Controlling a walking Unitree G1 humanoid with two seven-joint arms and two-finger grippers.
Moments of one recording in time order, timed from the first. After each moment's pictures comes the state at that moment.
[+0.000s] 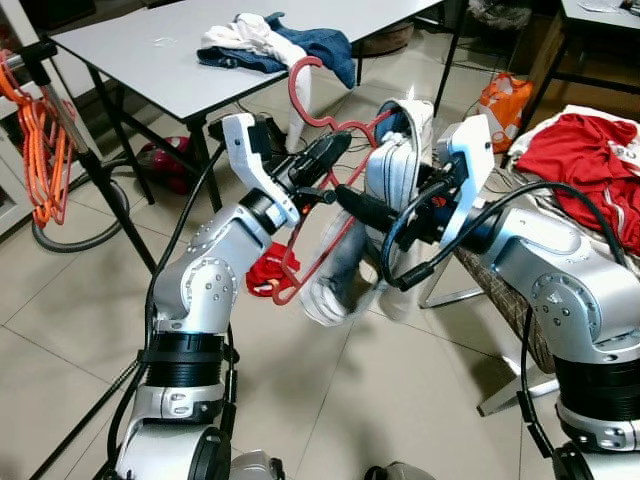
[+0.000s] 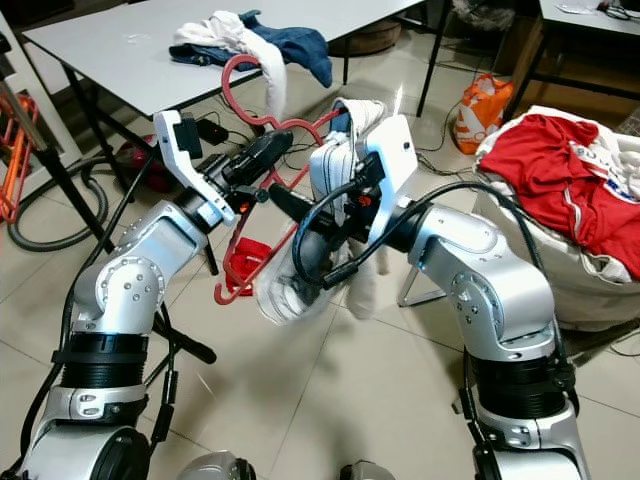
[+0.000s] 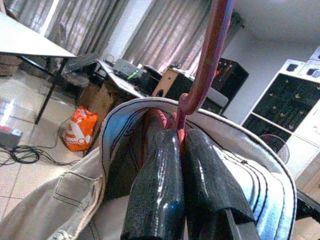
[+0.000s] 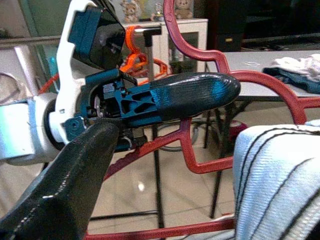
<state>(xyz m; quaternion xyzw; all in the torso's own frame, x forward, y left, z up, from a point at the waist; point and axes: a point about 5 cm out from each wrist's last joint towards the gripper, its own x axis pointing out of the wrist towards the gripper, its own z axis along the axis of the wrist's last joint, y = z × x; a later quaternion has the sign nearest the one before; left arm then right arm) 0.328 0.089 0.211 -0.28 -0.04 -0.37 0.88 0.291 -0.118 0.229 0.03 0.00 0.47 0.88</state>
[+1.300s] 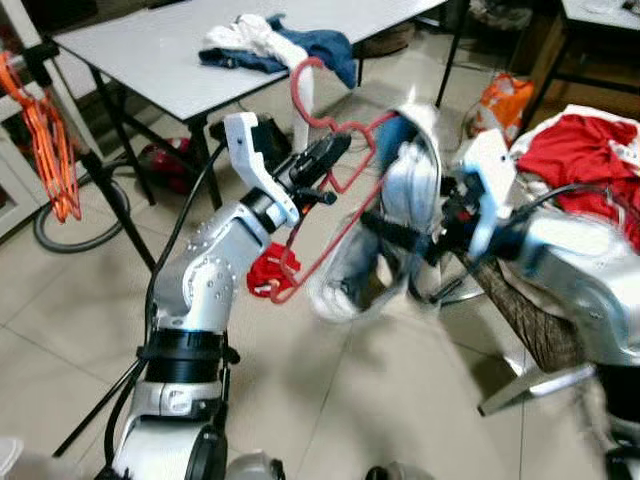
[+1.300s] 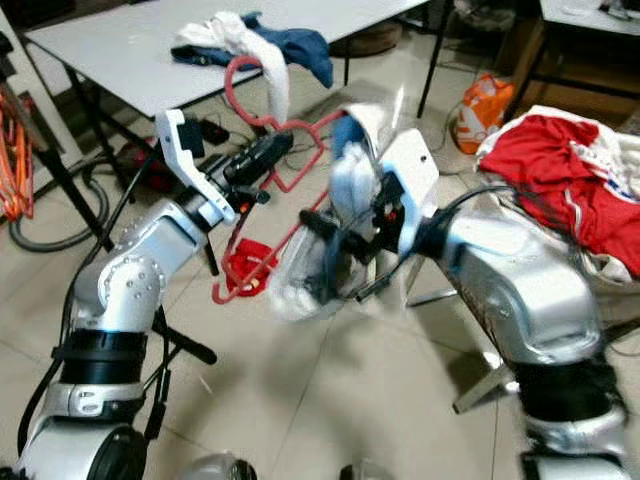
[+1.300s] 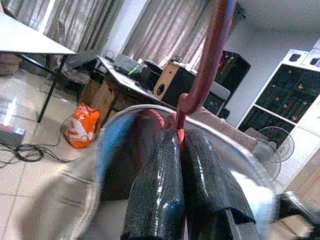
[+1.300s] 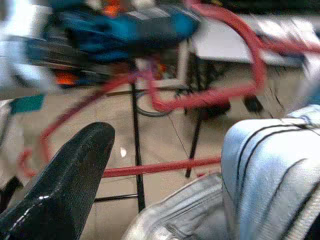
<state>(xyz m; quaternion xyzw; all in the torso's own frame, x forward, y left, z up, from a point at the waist) 0.331 0.086 0.209 -0.27 -0.03 -0.37 0.89 0.297 -0.148 0.212 -0.03 0.07 0.43 0.90</state>
